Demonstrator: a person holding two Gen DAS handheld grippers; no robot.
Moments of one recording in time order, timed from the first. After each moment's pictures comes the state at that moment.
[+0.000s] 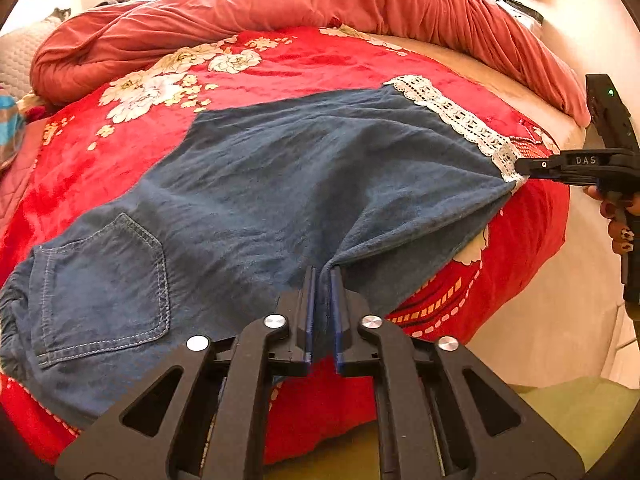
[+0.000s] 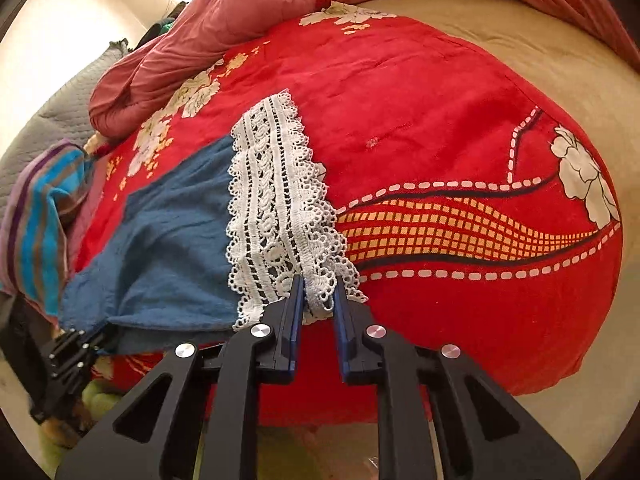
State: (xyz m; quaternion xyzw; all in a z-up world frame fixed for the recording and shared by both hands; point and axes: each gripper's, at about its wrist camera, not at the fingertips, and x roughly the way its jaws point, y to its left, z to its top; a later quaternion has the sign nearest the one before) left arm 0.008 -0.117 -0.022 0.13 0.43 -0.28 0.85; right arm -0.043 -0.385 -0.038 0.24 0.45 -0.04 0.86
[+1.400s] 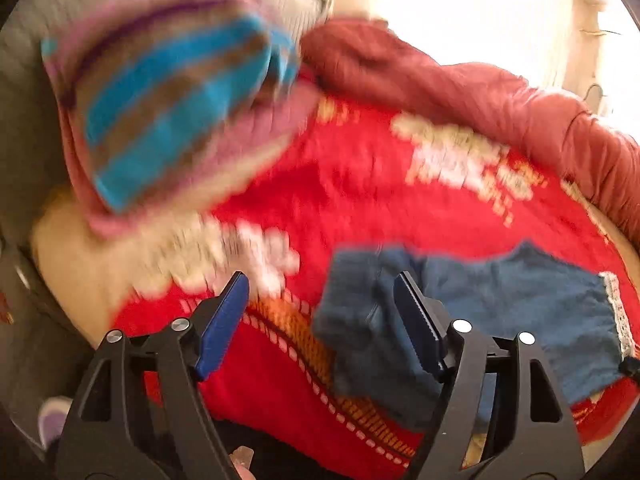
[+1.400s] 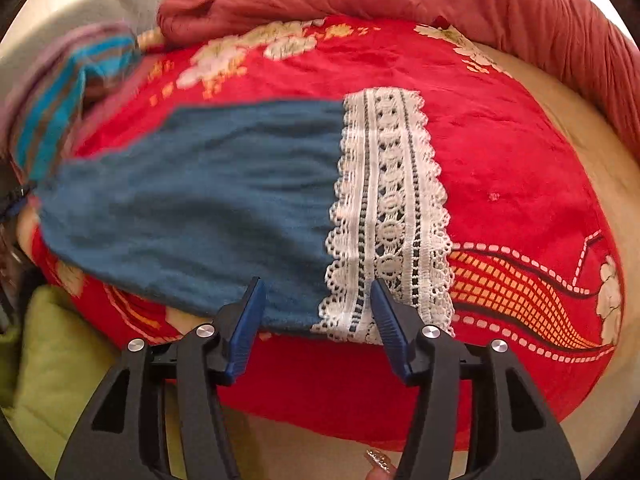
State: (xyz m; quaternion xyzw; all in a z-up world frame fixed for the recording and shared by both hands) left arm 0.018 0.099 0.043 -0.05 0.33 0.07 0.94; right arm -0.014 -0.329 -0.017 0.09 0.46 0.05 0.88
